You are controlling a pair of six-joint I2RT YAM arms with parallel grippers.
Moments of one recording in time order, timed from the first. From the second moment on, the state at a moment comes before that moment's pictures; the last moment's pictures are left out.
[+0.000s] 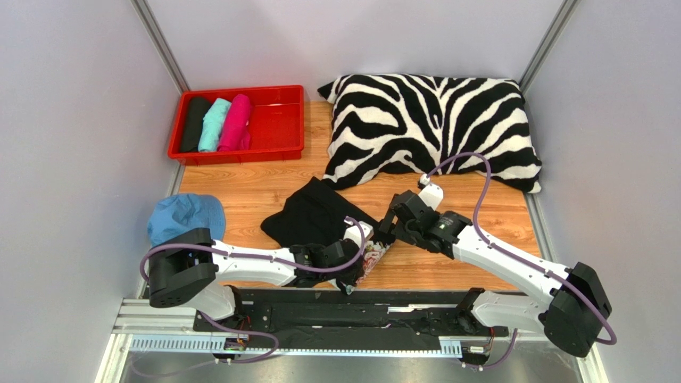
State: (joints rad) left arm -1.29 1.47 0.68 0.01 -0.23 -0.64; right arm 0.81 1.15 0.79 -0.62 0.38 1.07
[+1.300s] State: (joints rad) left arm -1.09 1.53 0.53 0.40 0.24 -0.85; right arm 0.80 1.37 0.72 -0.43 0.33 1.04
